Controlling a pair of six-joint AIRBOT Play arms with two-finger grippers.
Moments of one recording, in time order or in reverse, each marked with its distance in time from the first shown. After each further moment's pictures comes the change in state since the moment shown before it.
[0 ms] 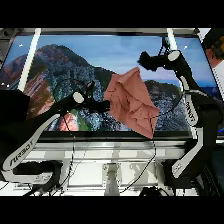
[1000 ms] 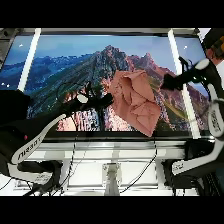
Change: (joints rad) left arm -0.027 -0.076 0.002 -0.301 0.272 0.030; right arm -0.311 0.325 -0.485 -0.203 0.500 -0.175
